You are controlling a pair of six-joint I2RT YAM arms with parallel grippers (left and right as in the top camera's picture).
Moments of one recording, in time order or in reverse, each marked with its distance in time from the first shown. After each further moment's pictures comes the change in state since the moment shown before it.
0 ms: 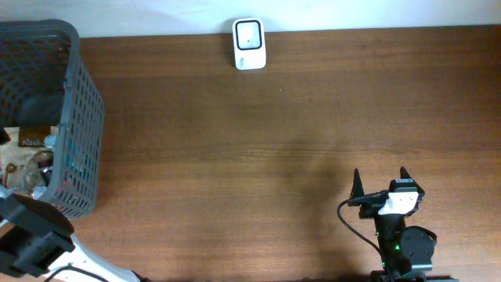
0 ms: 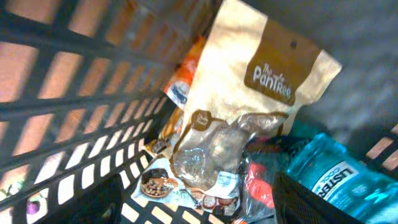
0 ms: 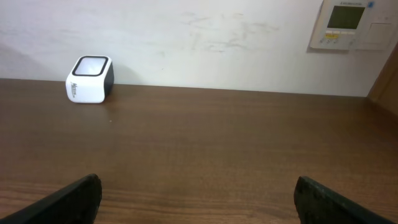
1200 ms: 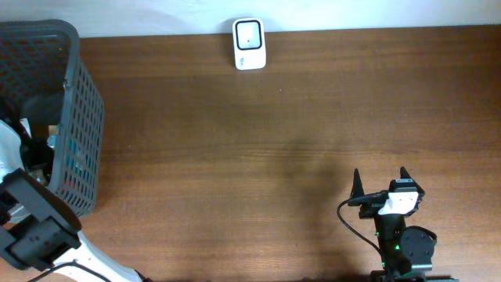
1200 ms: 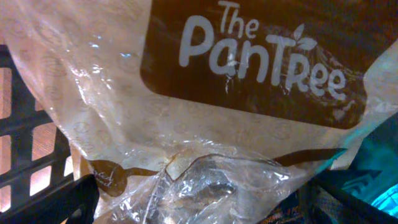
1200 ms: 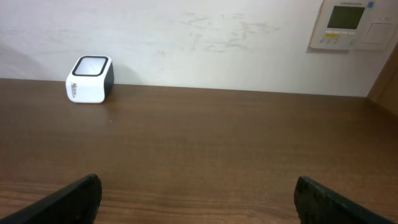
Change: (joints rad) left arm -0.087 0.000 -0.539 0.444 -0.151 0.068; right arm 0.000 0.000 0.000 0.000 0.000 0.000
